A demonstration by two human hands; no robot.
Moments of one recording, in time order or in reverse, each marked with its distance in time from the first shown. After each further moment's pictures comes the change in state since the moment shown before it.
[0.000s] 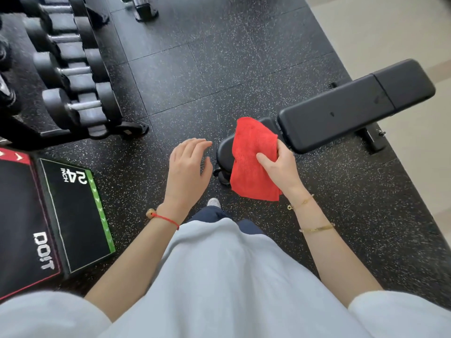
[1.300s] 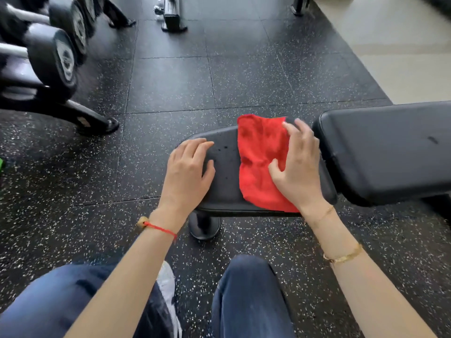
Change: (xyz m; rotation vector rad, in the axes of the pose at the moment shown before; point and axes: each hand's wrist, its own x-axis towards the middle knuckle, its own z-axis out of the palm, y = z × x) left_hand 0.082 -0.150 0.479 0.128 0.275 -0.100; right_hand 0.302 0.376 0.079 -0.592 0.209 -0.756
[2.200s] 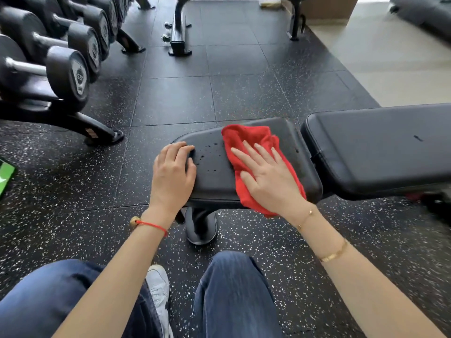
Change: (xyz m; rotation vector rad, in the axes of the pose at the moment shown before) left_hand -0.023 -0.004 0.015 0.047 0.137 -0.109; right_hand -0.031 0.006 0.011 -0.132 -0.372 -0.256
